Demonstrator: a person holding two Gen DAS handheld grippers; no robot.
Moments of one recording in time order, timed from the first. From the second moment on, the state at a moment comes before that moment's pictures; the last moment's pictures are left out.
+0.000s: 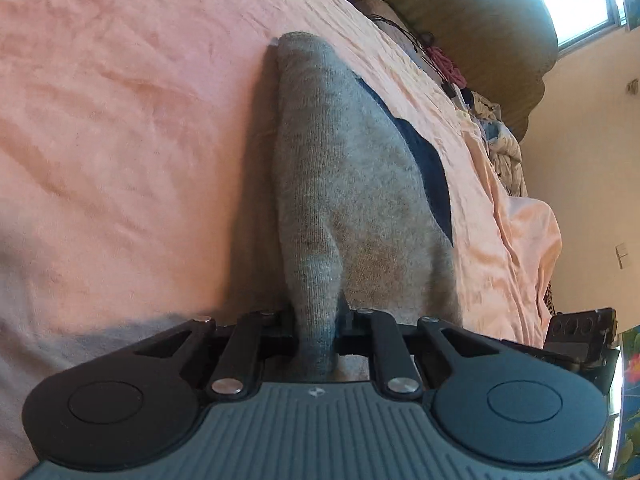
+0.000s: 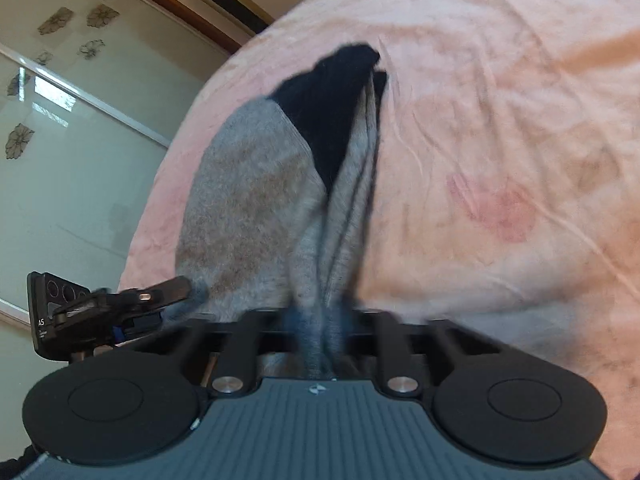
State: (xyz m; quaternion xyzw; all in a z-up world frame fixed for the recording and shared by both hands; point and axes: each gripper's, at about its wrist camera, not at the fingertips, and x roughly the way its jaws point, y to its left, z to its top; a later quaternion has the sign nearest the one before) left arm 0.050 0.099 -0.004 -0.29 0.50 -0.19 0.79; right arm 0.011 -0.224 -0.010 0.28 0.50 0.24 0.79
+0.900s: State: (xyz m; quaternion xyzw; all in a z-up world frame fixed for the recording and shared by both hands) left arm 0.054 -0.030 0.016 0.11 0.34 -0.16 0.92; right arm 0.131 -0.164 0.006 0.11 0.42 0.21 0.88
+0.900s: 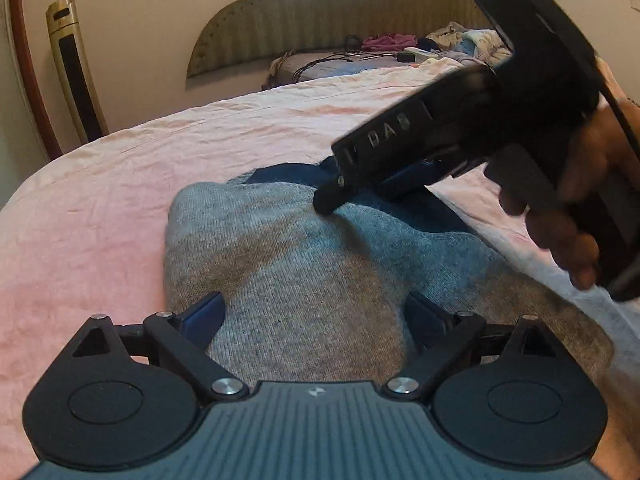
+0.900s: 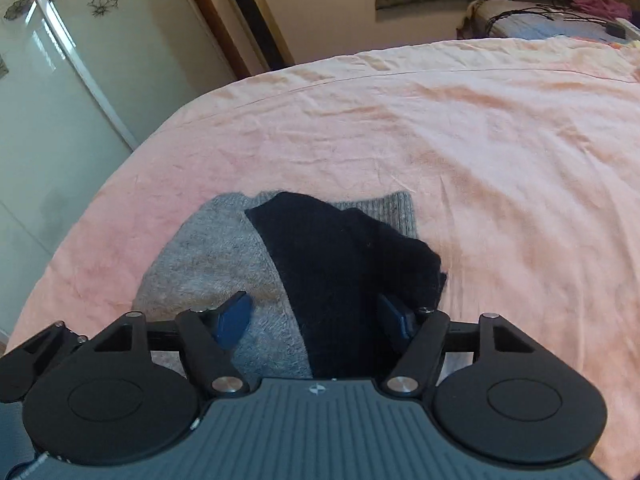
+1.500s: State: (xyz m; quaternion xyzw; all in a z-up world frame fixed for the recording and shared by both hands) left arm 0.040 -0.029 0.026 0.10 0.33 -0.15 0.93; right arm 0.112 -0.158 0.015 0.12 0.43 0.21 0.87
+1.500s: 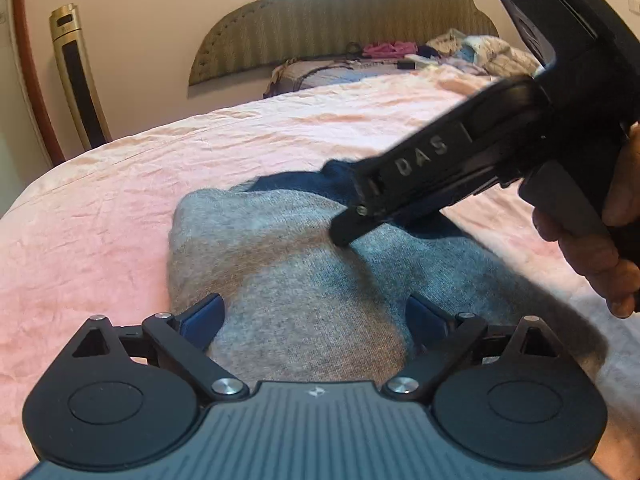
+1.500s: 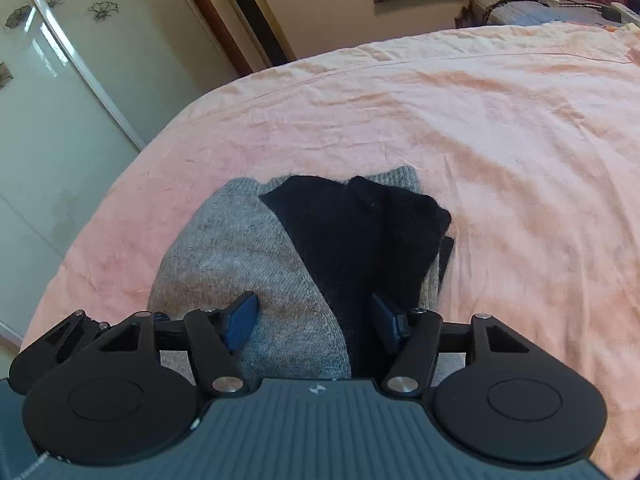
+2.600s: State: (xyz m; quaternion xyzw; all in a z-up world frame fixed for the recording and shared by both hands) left arm -0.003 0.080 0.071 -0.11 0.33 -0.20 0.91; right arm -0.006 -0.239 0.042 0.21 0.39 0.25 0.86
